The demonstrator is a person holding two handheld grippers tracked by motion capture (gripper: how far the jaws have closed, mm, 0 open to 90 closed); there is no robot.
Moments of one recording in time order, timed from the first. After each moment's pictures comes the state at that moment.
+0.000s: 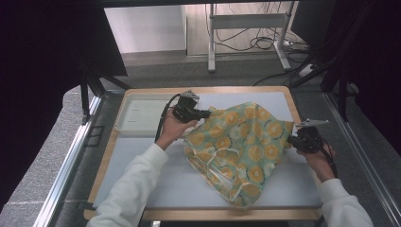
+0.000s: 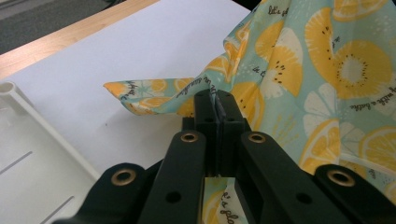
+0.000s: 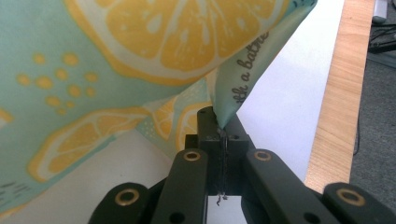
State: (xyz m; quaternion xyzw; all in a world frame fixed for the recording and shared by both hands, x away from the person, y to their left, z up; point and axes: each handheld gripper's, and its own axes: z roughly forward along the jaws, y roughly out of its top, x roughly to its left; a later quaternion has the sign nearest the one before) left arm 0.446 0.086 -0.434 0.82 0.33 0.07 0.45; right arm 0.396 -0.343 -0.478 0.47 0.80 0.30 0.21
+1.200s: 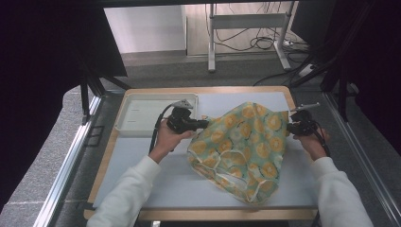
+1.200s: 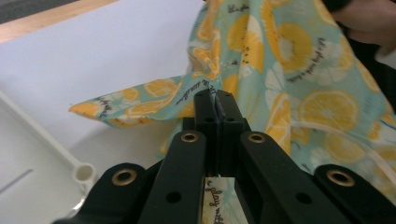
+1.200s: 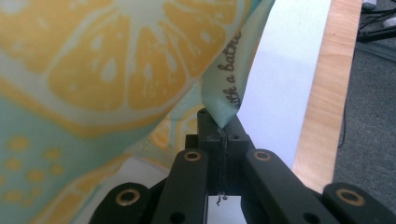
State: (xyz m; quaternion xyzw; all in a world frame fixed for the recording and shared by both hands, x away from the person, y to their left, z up) left arm 0.402 0.097 -0.440 0.82 0.32 0.03 0.48; right arm 0.456 -0.335 -0.472 0.49 0.81 0.26 0.21
